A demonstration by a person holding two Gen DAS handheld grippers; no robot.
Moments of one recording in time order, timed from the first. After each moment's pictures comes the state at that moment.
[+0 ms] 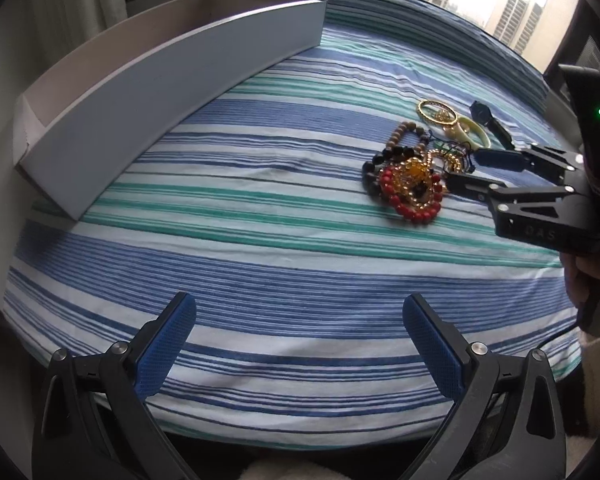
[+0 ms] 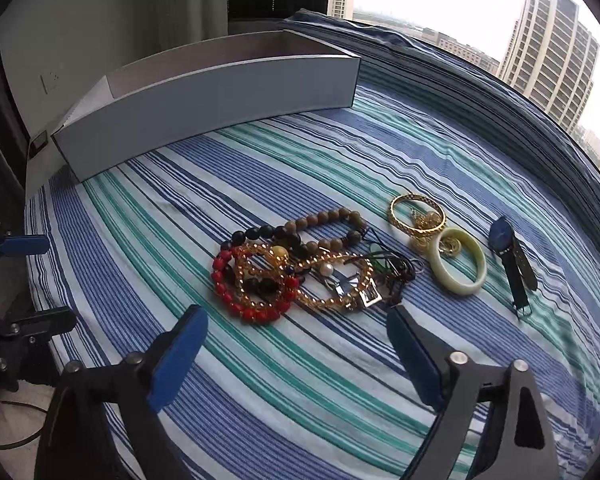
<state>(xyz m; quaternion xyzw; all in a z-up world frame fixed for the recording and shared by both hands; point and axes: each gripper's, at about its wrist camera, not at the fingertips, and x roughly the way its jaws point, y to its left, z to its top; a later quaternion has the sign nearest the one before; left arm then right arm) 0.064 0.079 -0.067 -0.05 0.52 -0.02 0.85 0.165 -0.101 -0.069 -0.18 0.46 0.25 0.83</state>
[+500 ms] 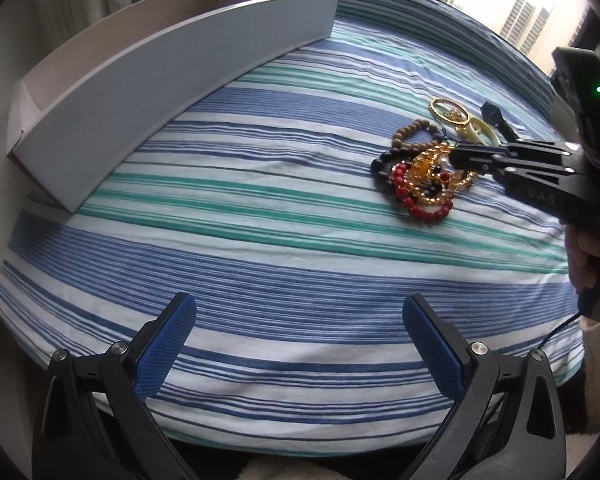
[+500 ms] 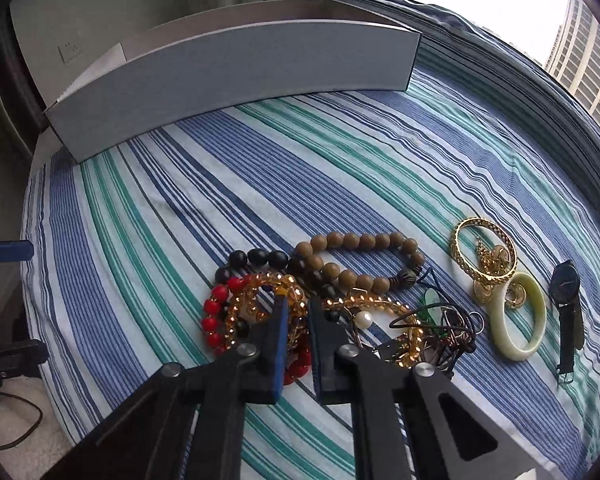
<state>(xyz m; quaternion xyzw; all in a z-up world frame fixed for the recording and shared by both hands) 0.073 0.088 -0.077 -0.06 0.53 -0.02 0.85 0.198 -0.084 -0.081 -0.17 0.48 0.30 0.81</state>
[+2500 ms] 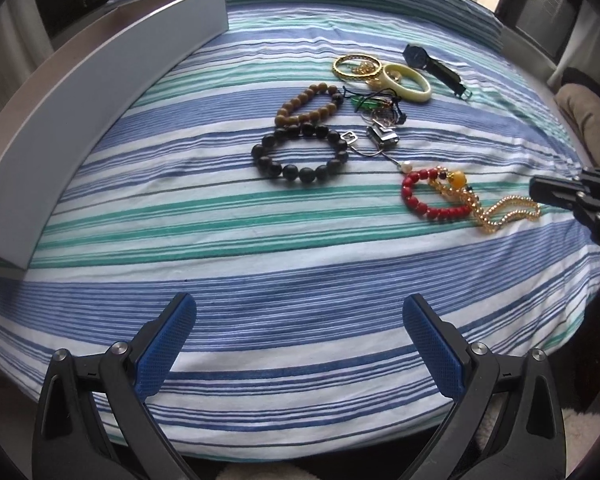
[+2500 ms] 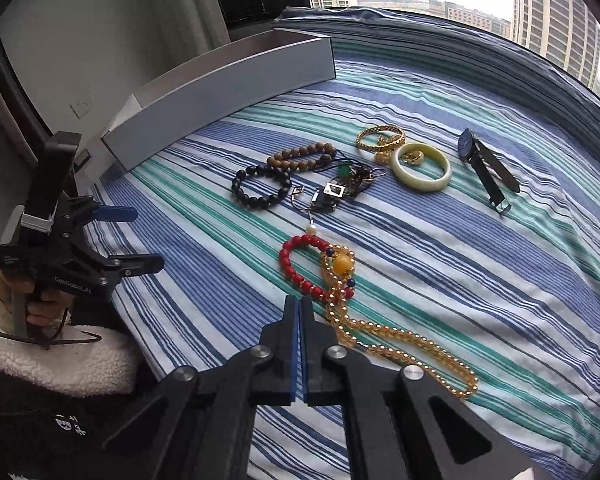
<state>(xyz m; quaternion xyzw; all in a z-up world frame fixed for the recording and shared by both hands) 0.079 -0.003 -0.076 0.03 0.54 -0.10 0.83 0.095 -0.232 -0.045 -0.09 0.48 0.26 0.83</state>
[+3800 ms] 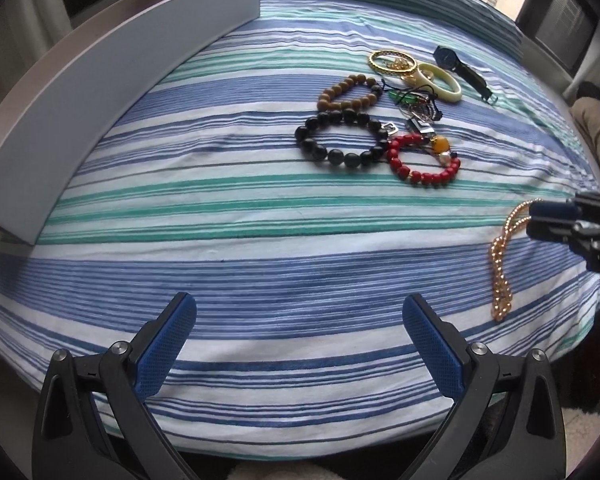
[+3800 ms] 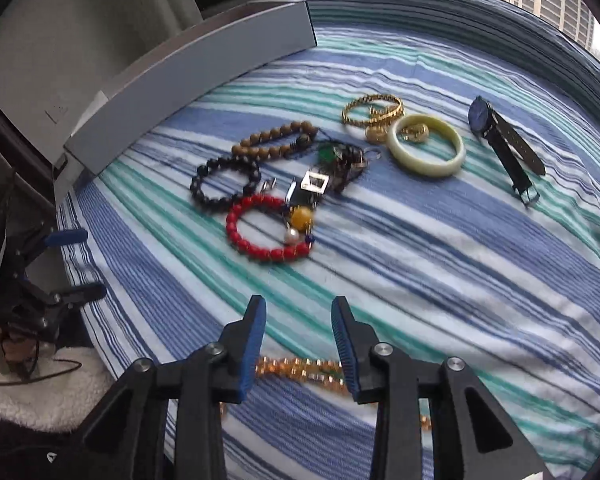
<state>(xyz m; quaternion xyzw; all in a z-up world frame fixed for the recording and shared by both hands) 0.080 0.023 -0.087 0.02 0.55 -0.08 0.83 0.123 -0.222 -0.088 -0.06 0.55 0.26 0.79</state>
